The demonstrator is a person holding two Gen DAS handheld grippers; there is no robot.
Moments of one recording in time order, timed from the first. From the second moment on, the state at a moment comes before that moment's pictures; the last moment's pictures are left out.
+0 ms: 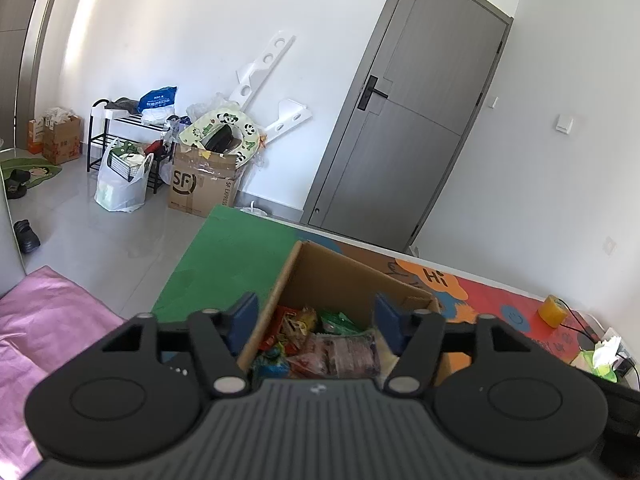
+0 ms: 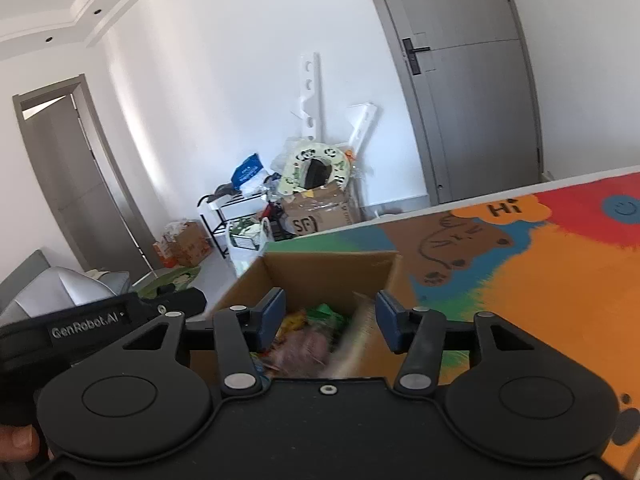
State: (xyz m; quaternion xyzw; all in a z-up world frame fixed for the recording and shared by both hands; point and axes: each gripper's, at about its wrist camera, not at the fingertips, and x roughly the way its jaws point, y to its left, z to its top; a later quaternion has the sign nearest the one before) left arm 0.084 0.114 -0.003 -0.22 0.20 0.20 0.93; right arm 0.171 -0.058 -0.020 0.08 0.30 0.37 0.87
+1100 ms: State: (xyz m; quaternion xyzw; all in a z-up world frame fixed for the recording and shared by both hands) left arm 0.068 0.019 0.007 -0.16 0.21 0.13 0.96; right arm 0.135 -0.196 -0.015 0.12 0.26 0.28 0.91
